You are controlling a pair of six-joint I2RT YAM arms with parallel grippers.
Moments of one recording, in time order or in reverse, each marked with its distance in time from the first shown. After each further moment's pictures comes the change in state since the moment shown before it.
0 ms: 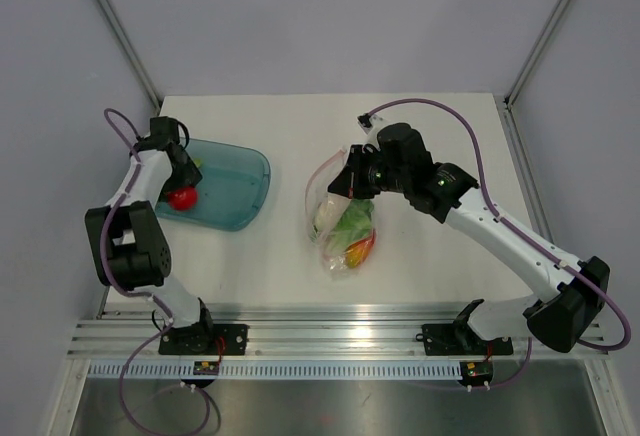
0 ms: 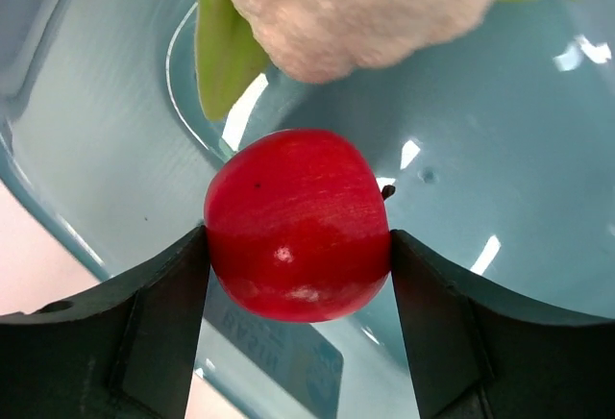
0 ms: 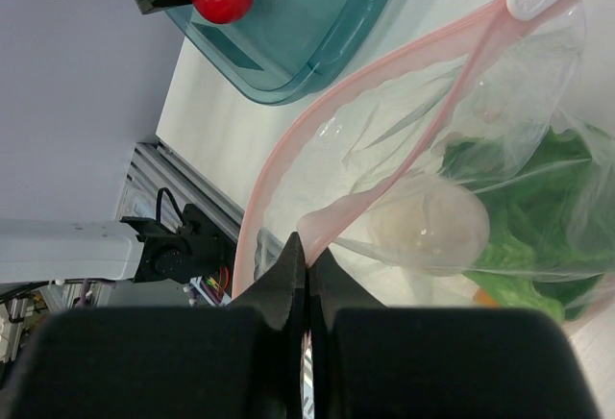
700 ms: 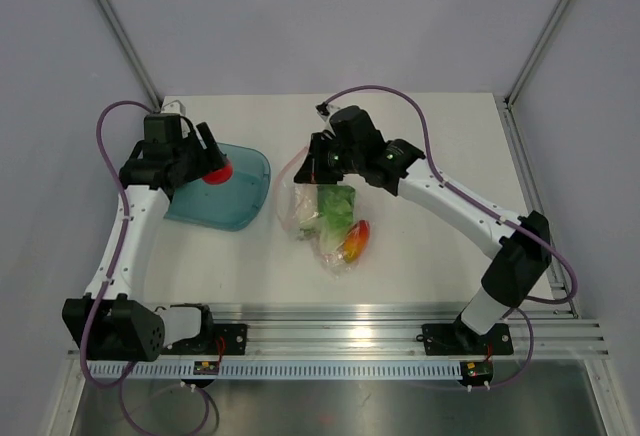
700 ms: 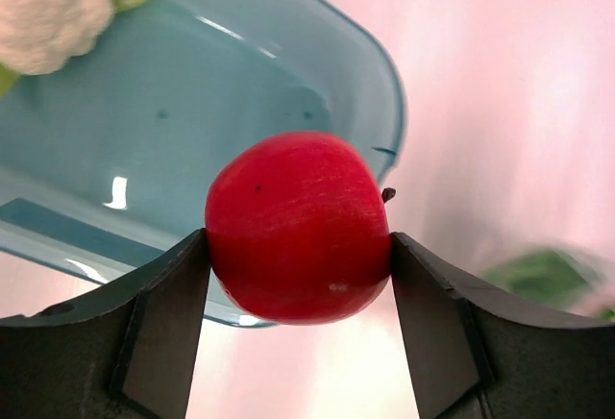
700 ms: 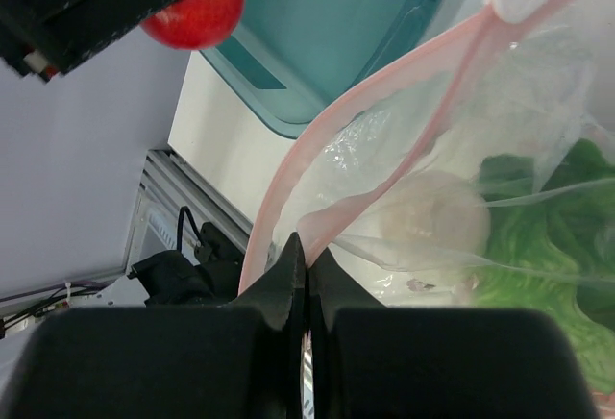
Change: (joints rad) left arm -0.175 -0.457 -0.042 0.005 0.325 0.027; right arm 0.055 0.306 0.248 0.001 -0.011 0.044
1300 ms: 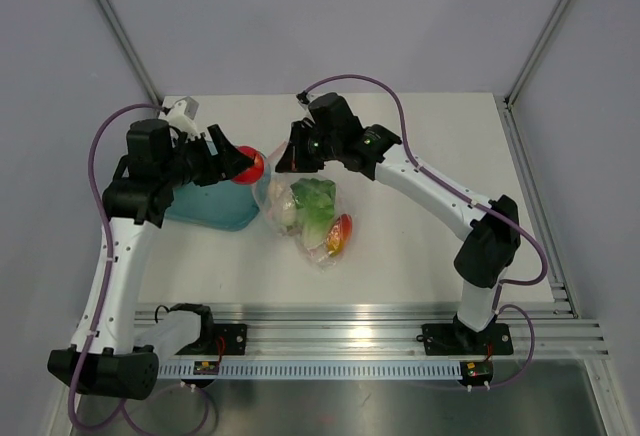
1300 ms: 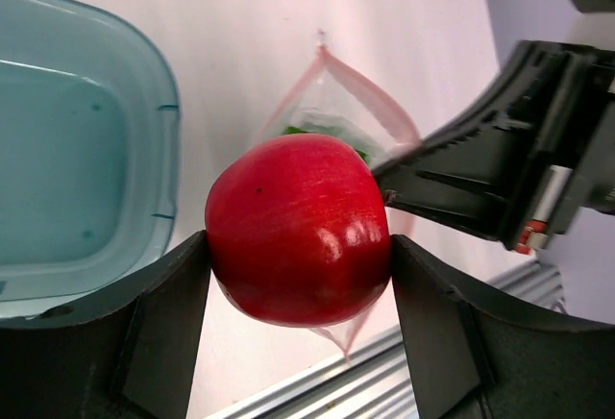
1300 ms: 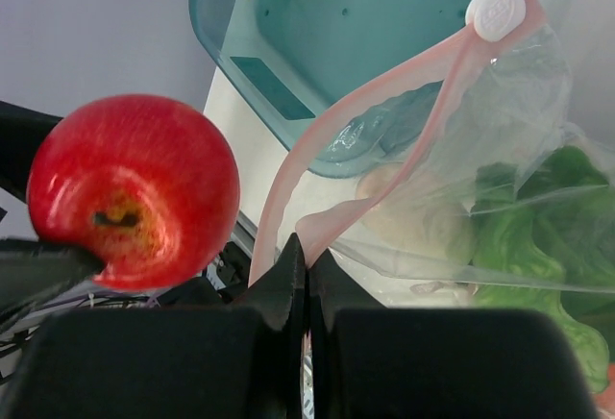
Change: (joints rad) left arm -0.072 -0.201 0.031 -0.024 0.386 -0.010; right arm 0.020 0.204 0.253 -0.039 -0.025 0.025
